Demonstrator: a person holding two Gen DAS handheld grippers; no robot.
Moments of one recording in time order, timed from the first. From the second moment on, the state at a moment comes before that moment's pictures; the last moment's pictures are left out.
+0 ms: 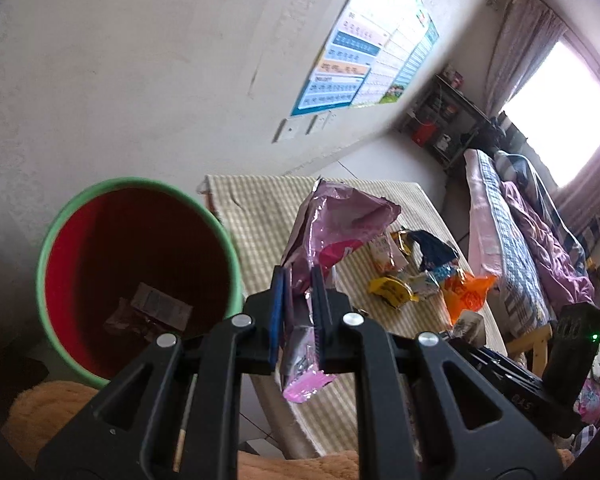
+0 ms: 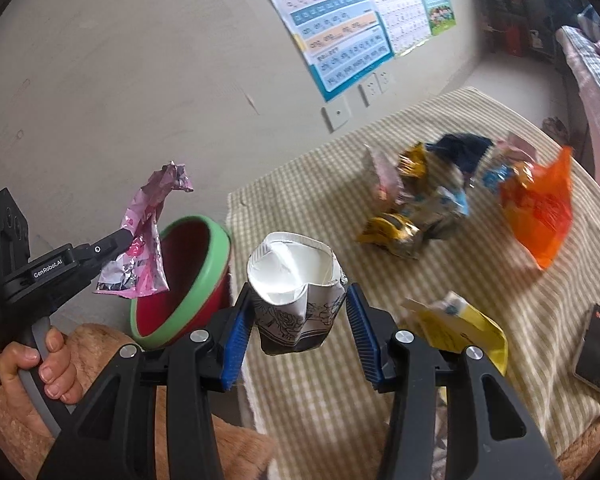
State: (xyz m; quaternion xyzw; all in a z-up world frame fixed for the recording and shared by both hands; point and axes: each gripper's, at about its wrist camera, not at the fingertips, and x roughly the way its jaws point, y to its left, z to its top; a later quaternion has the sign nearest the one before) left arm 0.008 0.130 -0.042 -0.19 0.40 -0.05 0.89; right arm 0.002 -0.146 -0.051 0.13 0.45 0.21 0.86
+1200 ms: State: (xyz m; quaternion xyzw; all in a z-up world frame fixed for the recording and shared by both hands) left arm 0.002 0.247 -0.062 -0.21 0.43 0.12 0.87; right arm 0.079 0.066 -0.076 0.06 0.50 0.35 0.79
